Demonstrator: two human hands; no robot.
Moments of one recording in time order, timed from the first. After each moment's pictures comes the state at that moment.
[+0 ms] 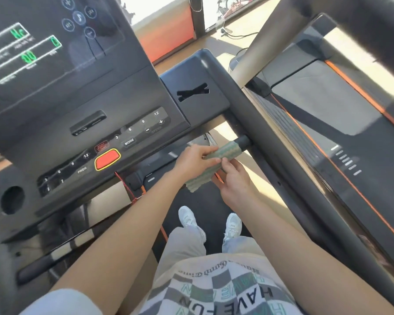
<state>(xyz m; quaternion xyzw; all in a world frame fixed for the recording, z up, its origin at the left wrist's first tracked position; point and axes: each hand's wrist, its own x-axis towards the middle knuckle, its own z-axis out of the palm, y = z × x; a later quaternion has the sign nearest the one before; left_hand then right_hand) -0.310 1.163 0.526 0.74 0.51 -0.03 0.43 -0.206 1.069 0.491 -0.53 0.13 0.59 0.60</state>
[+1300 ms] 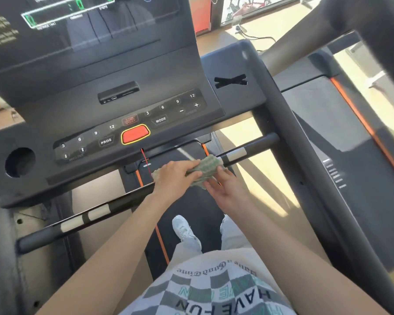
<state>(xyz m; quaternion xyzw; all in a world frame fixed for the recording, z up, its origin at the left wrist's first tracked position) -0.441 1.112 0.518 0.74 0.58 0.03 0.33 -0.286 1.055 0.495 -0.51 0.14 0.67 0.52</state>
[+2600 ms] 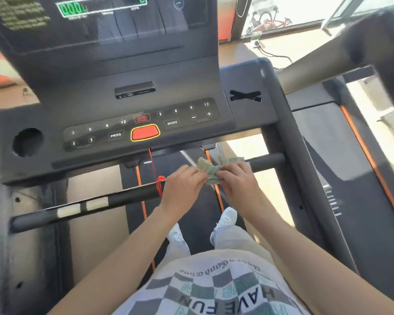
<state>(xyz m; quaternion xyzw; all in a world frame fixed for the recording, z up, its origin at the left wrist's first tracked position) -0.432 1.088 0.502 0.81 0.52 0.22 0.17 -0.229 1.073 0.497 -0.57 -0.78 0.12 0.23</state>
